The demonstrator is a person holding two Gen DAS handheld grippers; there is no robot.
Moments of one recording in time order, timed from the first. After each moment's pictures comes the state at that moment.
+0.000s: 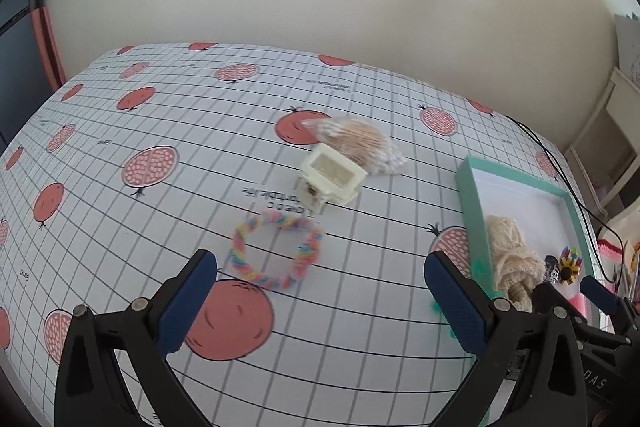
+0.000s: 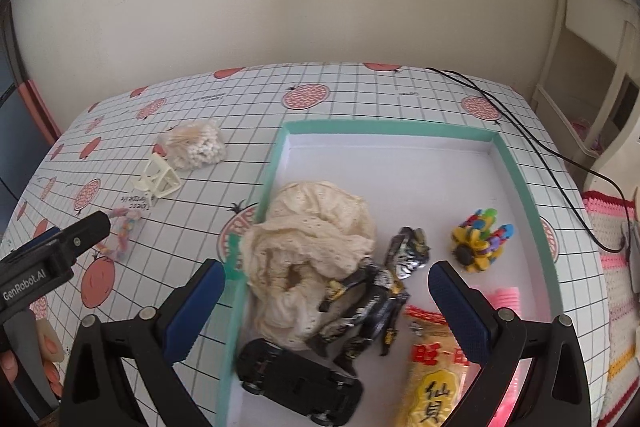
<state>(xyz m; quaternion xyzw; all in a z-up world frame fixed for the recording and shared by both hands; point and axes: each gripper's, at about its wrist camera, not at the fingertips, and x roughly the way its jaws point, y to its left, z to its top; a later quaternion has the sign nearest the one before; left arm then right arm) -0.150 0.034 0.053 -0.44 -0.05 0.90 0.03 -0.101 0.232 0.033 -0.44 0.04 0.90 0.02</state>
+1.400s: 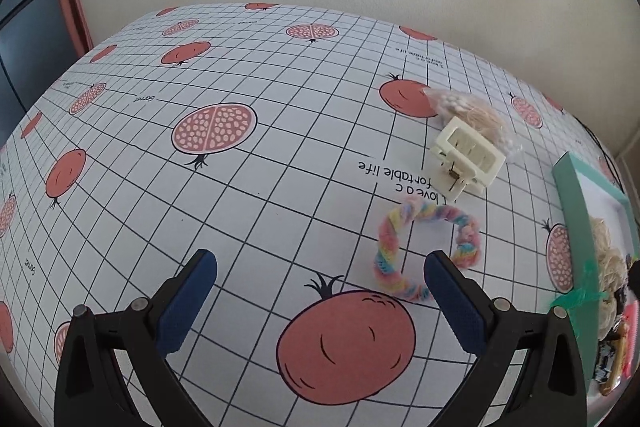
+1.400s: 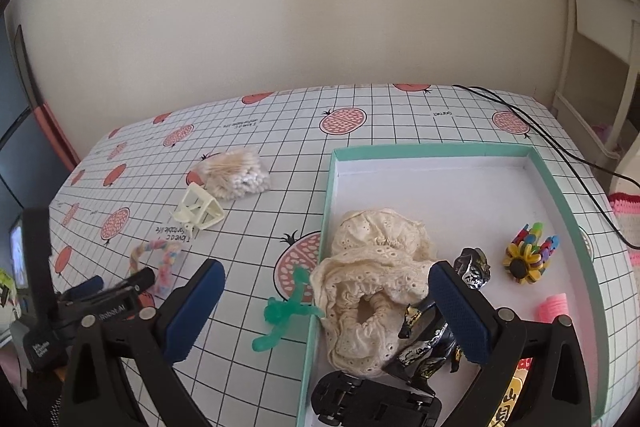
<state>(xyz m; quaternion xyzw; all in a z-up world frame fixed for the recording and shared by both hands) -0.173 -0.032 -0.003 -0.47 -0.05 0.88 -0.03 -0.107 0.210 0.040 -0.39 0.08 0.92 0.00</state>
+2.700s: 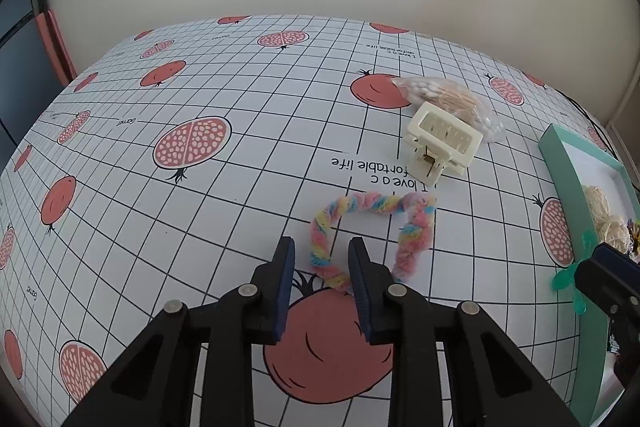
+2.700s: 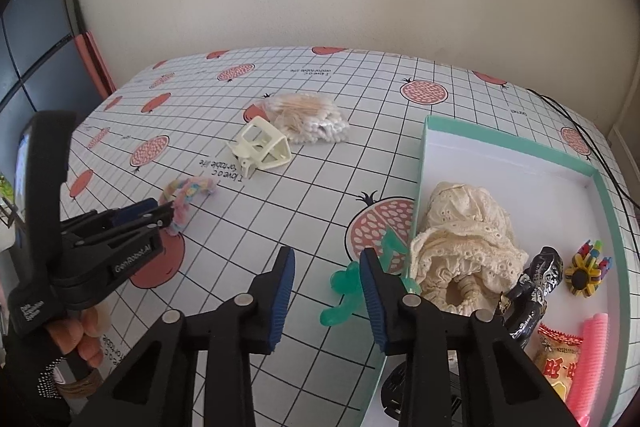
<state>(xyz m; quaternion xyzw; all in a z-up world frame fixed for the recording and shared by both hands) -0.169 -0.018 -0.005 -0.46 -0.01 0.89 0.00 -0.111 0.154 0.012 -0.44 0.00 0.89 -0.09</state>
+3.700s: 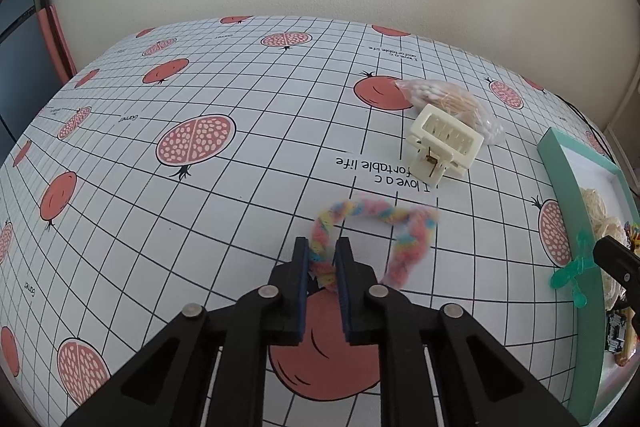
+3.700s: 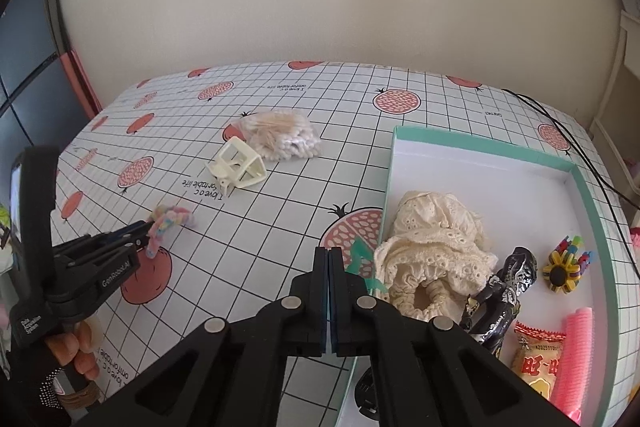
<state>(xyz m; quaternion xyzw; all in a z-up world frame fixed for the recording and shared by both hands) -0.166 -0.025 -0.005 -0.46 -0.02 0.89 0.01 -0.108 0.173 0.027 -0.42 0.02 0.90 -0.06</state>
